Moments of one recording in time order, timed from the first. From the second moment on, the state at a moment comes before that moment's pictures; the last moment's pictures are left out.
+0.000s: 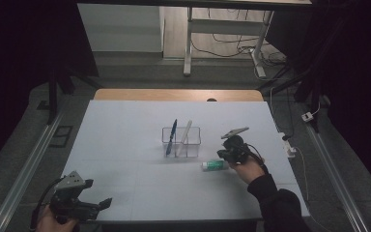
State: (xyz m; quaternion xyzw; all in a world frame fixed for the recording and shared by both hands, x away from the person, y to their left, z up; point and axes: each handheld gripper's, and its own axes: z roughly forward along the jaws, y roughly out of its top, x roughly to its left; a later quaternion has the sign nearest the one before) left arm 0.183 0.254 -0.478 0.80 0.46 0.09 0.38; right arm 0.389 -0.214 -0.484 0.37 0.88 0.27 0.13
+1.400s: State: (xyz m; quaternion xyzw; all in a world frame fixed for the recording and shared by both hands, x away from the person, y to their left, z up) left arm 0.184 0.254 -0.478 0.80 0.46 0.09 0.38; right arm 0.398 -0.198 -0.501 0.37 0.88 0.26 0.10
